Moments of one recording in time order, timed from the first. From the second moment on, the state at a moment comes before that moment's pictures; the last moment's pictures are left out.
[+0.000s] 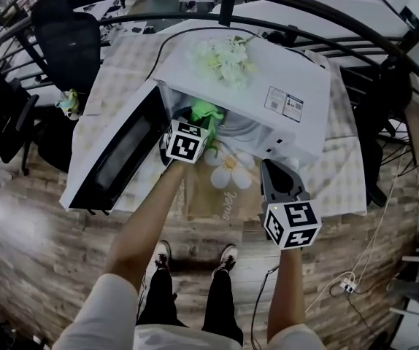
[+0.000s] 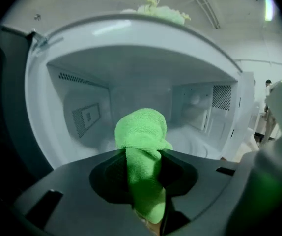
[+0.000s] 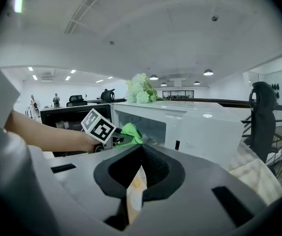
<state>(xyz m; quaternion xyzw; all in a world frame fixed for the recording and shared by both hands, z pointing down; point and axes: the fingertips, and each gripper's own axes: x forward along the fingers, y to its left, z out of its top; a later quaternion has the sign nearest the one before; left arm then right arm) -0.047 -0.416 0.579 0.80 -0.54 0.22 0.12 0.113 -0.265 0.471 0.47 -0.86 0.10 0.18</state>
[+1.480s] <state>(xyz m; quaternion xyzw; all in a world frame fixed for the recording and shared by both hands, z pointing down) -0.053 -0.470 0.574 0.75 -0.59 0.28 0.01 0.139 -0.245 0.506 0.46 -0.85 0.13 0.20</state>
